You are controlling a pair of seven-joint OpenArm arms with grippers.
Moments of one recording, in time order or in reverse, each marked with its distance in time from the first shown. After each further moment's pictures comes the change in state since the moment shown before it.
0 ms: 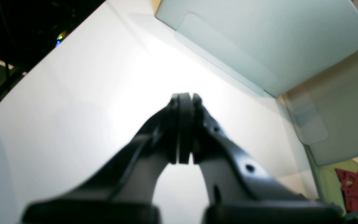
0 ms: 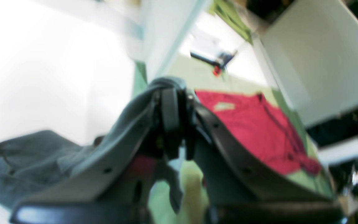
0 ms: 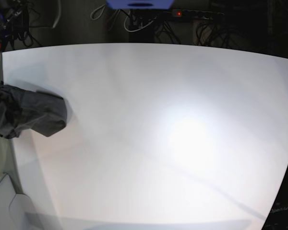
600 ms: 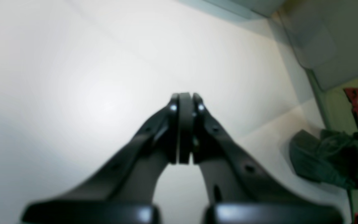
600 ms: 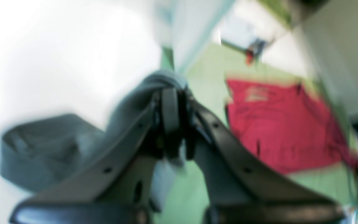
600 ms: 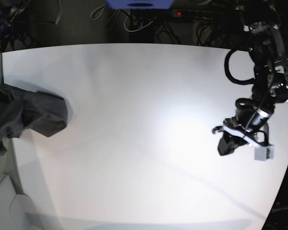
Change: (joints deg) left arm -12.1 12.7 36.6 -0.4 28.1 0.4 0.3; right arm -1.0 -2.4 -4.5 -10.4 -4.2 -0.4 1.0
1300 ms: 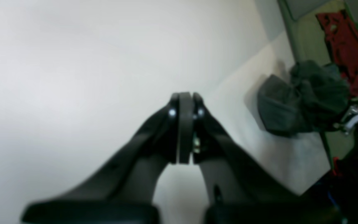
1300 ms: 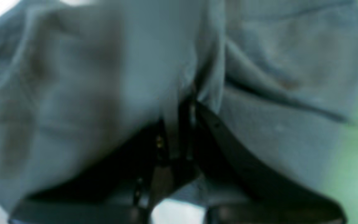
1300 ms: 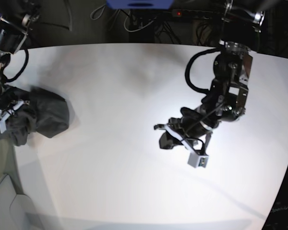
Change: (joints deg) left arm -9.3 2.9 24.1 -16.8 -0.2 0.4 -5.4; right arm 6.9 -5.7 -9.8 -43.9 -15.5 -0.7 19.8
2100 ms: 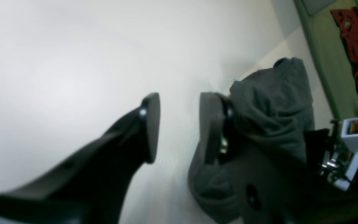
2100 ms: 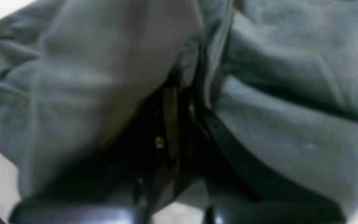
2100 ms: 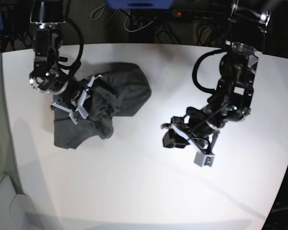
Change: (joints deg) left arm 0.2 -2.9 0.1 -0.3 0.2 0.1 -0.1; right arm -13.3 -14.9 -25.8 27.8 0.0 1.0 -8.6
